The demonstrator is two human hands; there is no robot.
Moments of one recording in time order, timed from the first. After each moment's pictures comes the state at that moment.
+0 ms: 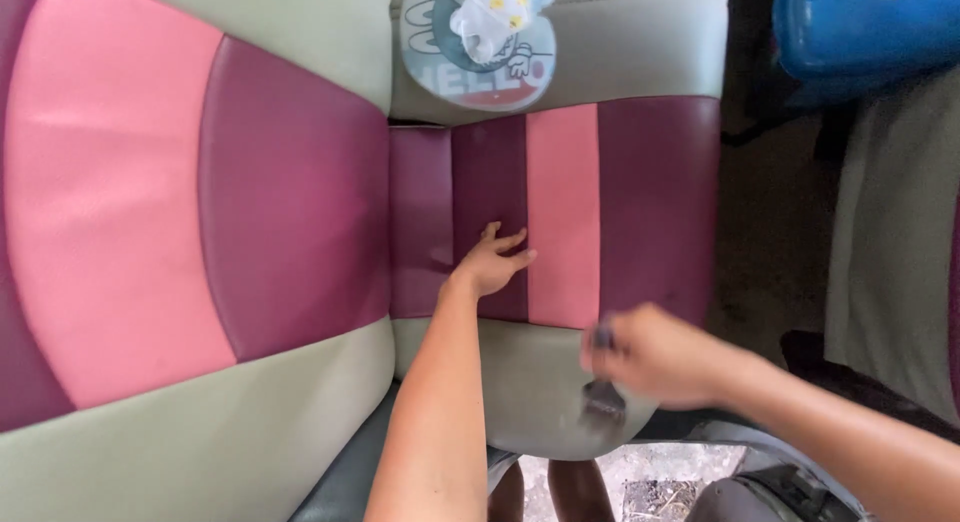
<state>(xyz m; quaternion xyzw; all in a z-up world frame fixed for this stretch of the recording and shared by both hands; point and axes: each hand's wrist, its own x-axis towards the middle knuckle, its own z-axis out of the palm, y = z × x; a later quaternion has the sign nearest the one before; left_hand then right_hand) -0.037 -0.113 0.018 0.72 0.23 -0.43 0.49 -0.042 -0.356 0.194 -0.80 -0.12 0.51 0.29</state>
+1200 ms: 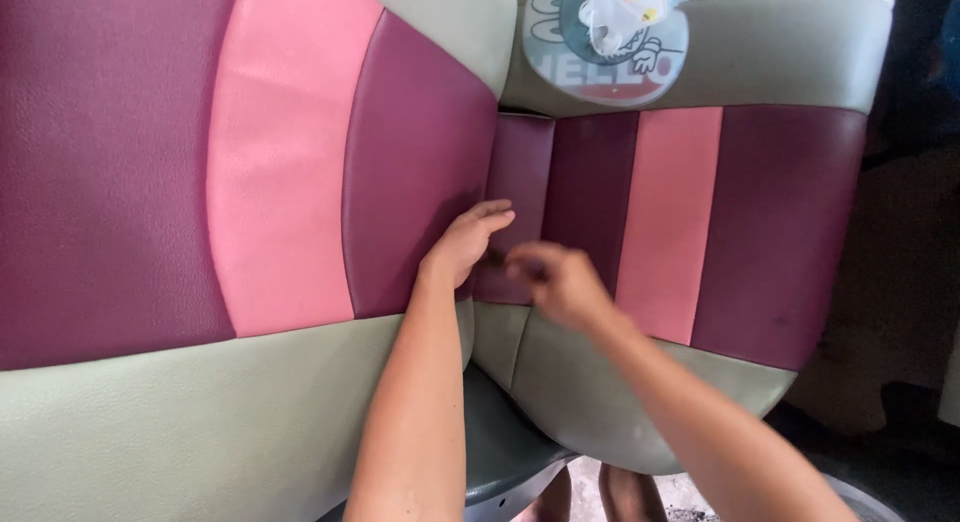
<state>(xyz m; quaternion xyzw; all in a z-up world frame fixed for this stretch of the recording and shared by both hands) -0.051 0.020 0.058 0.61 0.40 -0.28 0.62 -0.064 -0.173 0.039 -0.79 -0.21 0.28 0.51</state>
